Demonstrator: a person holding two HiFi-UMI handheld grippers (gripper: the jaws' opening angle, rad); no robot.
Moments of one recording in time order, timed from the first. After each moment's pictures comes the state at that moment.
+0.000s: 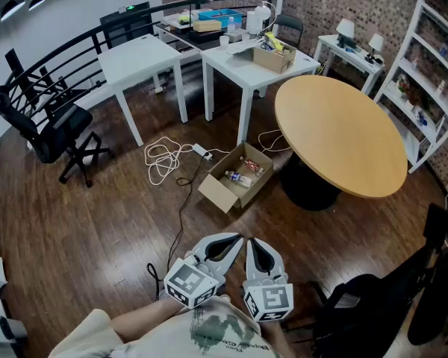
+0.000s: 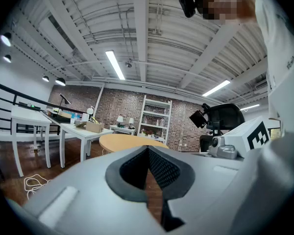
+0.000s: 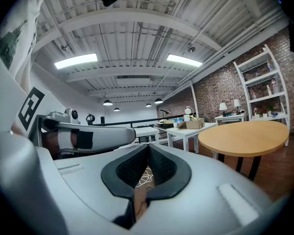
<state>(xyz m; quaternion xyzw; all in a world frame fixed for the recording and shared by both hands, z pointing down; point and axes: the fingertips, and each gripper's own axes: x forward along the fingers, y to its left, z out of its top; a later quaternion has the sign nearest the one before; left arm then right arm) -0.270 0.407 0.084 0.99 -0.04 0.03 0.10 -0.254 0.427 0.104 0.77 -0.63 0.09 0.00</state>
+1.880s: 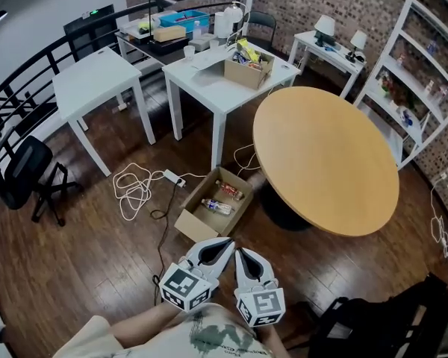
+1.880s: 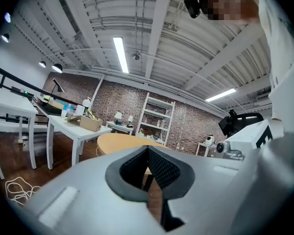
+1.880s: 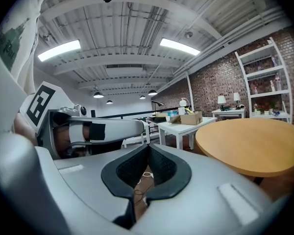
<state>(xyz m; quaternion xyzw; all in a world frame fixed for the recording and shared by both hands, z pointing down) -0.098 0.222 0.110 0.99 0.01 0.03 0.15 -0.100 0.252 0.140 0.78 -0.61 0.14 0.03</state>
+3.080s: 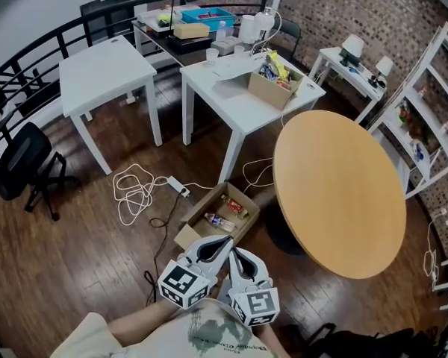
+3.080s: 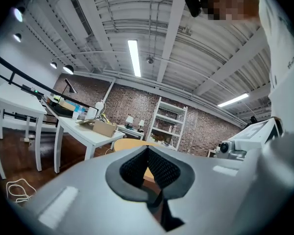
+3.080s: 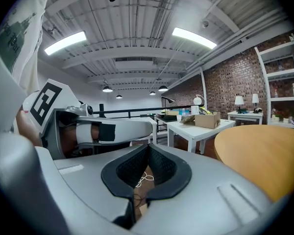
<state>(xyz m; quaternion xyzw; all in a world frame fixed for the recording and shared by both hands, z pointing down) -0.048 0.078 0.129 0.98 -0.04 0.01 0.17 -0.059 0.105 0.153 0.74 -0.65 0.13 0.08</state>
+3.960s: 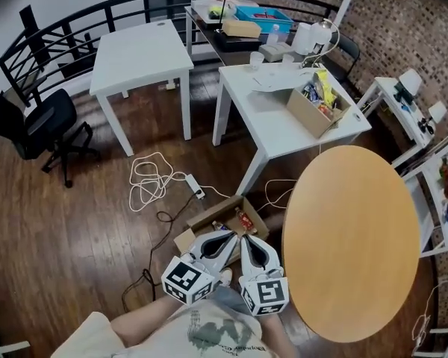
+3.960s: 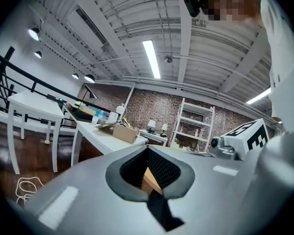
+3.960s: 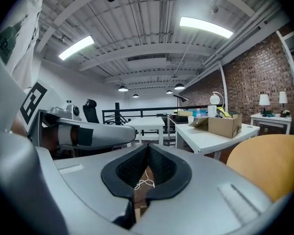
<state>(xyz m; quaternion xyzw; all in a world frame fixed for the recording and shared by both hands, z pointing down) 0.063 -0.010 0.147 0.97 -0.19 0.01 0.18 0.085 0.006 0.164 0.65 -0.74 0.12 0.09</state>
